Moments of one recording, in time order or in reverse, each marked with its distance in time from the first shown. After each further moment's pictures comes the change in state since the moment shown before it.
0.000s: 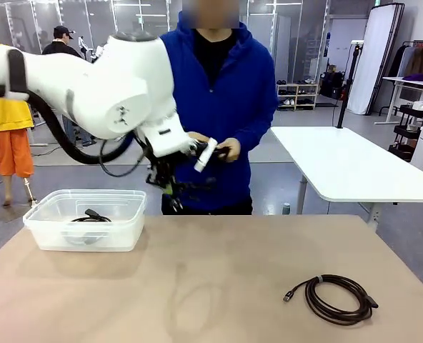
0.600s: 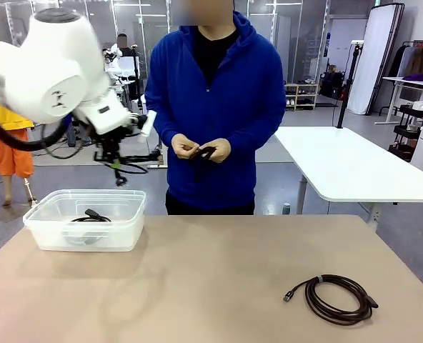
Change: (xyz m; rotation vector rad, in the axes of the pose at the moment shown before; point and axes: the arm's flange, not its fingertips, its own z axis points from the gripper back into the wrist) left arm -0.142 0.003 0.017 0.109 0.079 0.221; right arm 0.000 0.000 0.000 -0.001 0.001 0.000
